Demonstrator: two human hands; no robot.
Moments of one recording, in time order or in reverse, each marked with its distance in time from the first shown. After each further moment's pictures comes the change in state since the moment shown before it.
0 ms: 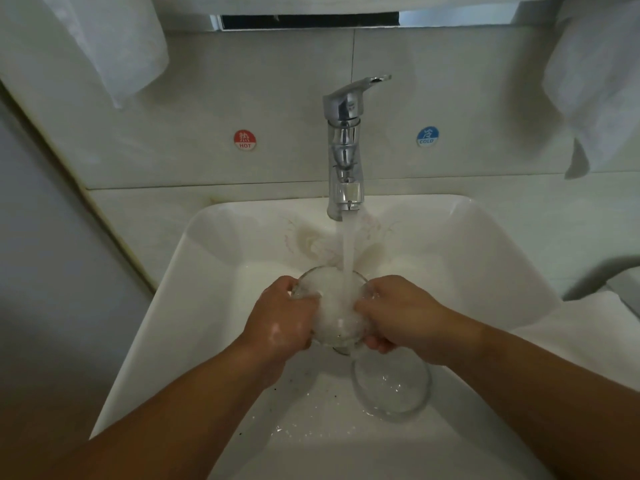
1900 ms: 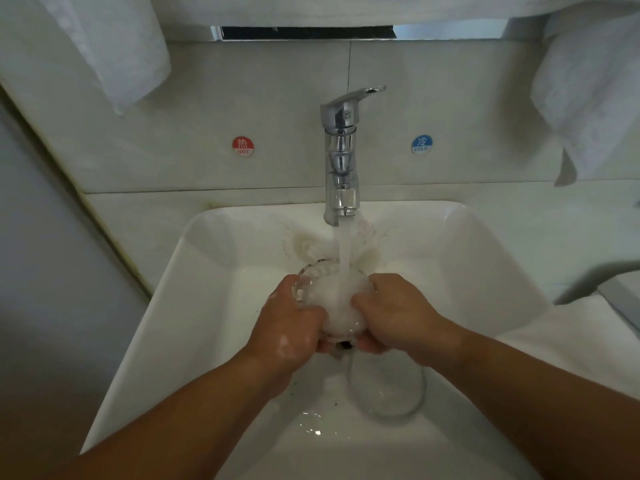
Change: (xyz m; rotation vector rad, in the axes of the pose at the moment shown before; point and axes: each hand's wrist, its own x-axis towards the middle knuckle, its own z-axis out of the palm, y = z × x) left_hand -0.004 -0.002 0.011 -0.095 -0.077 0.119; right_hand 0.004 0.000 0.003 -0.141 0.177 -0.083
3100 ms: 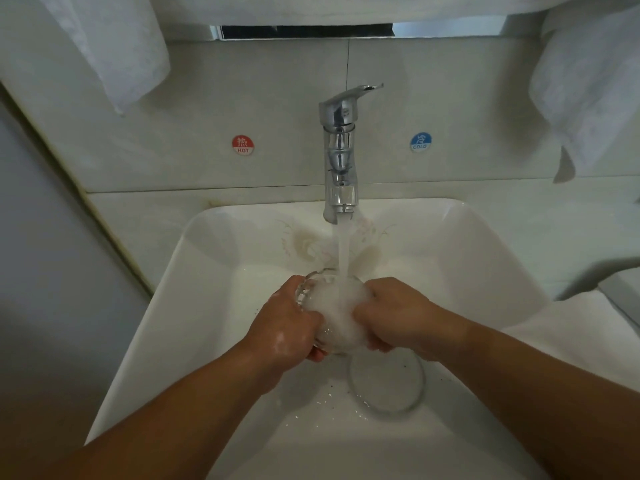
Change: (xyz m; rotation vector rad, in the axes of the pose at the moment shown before) left_hand -0.002 0.002 -0.007 0.124 -0.069 -0.052; right_hand -0.001 0.001 -0.005 -0.062 -0.145 0.059
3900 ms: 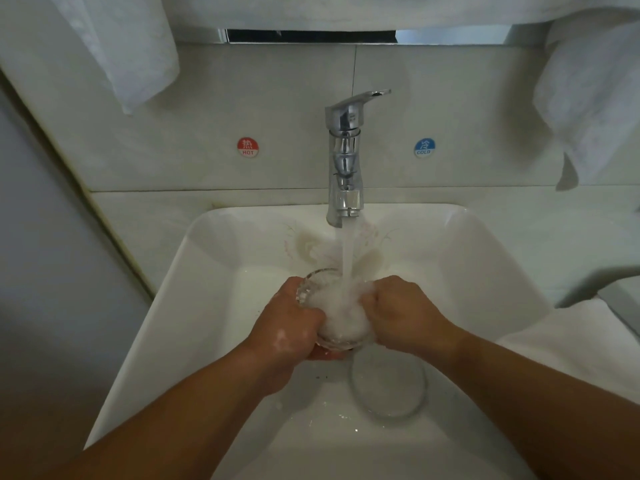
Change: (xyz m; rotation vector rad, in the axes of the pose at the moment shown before) left_hand -0.002 0.003 0.003 -0.237 -0.025 -0.029; right_hand 0.002 0.002 0.001 -0.307 0.161 -0.116
